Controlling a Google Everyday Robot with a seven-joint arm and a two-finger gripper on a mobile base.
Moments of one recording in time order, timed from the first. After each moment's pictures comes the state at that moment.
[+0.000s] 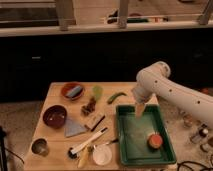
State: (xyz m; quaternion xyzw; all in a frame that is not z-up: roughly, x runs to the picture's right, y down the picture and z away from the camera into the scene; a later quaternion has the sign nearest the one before) arm 0.161 0.080 0.756 -0.24 -0.05 0.00 0.97
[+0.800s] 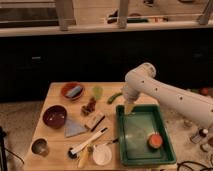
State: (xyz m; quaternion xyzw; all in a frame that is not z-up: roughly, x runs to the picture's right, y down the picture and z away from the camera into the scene) arm 0.119 0.073 0.793 -0.23 -0.07 -0.01 0.97
